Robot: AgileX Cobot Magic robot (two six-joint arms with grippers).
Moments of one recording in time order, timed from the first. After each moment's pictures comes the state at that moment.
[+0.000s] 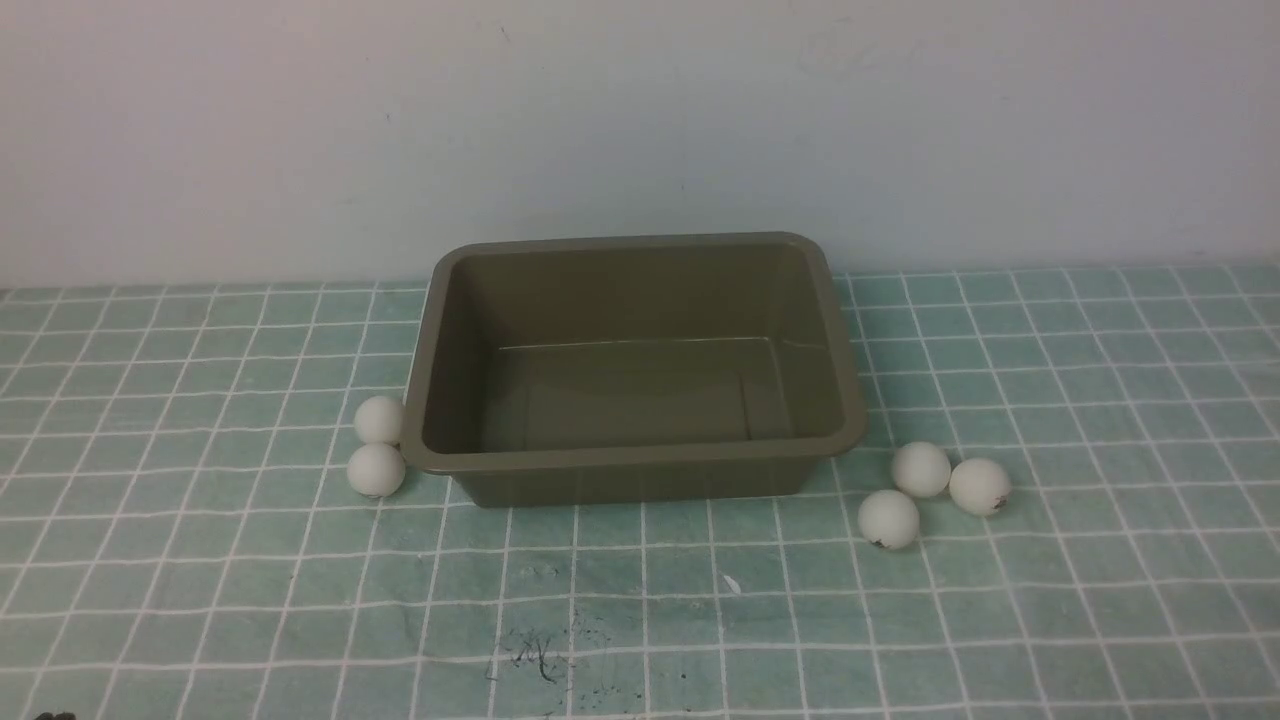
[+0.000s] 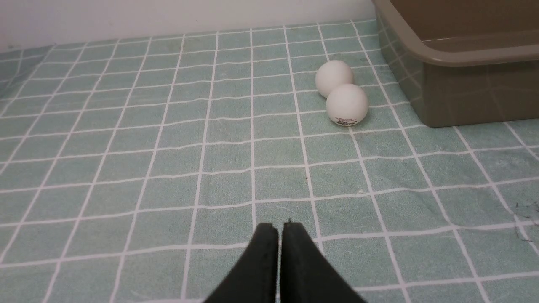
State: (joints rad) right arm -0.01 -0.01 0.02 -0.02 0.40 0.14; left arm 0.00 -0.01 0.02 -0.07 0.38 0.08
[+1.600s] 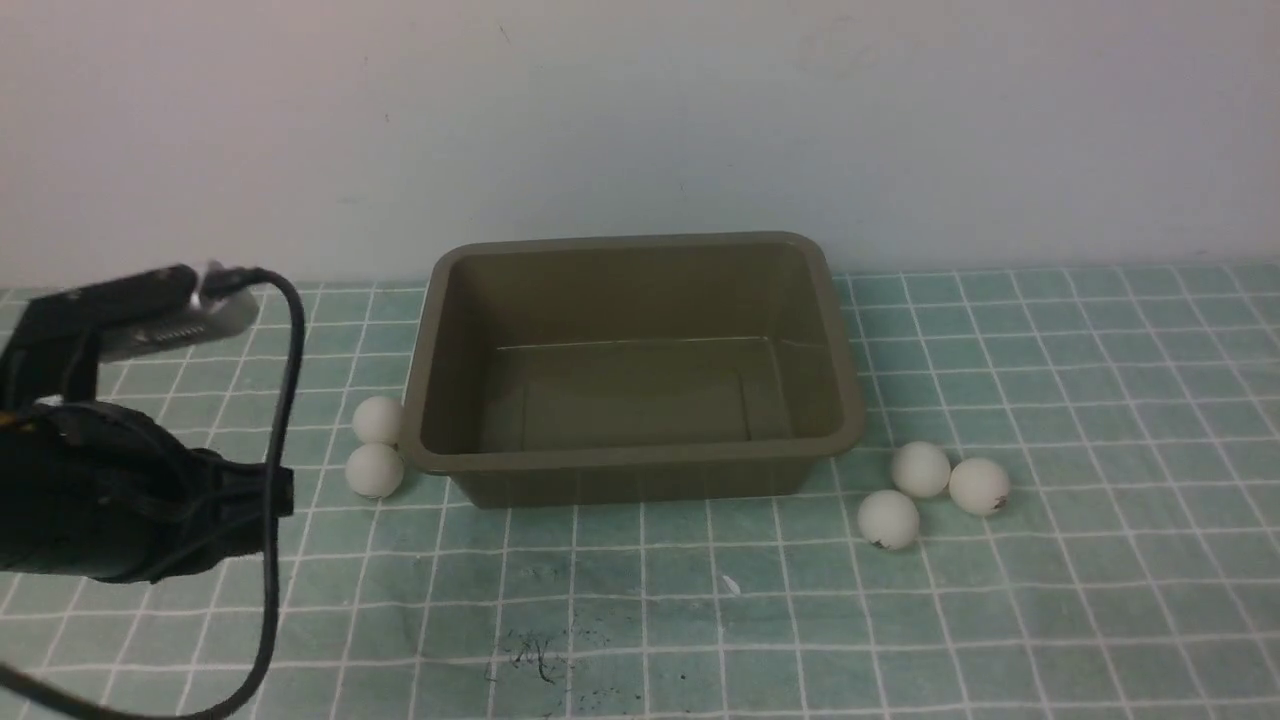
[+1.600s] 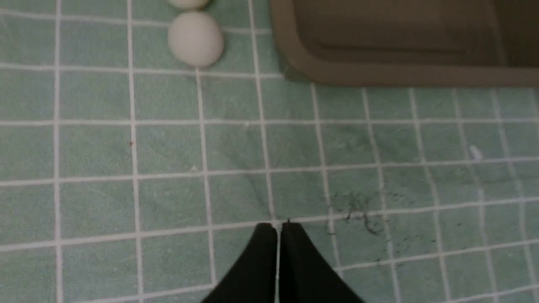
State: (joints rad) right arm -0.01 -0.01 0.03 0.48 0.11 0.30; left arm 0.00 1.20 -0.74 -0.50 0.71 0.26
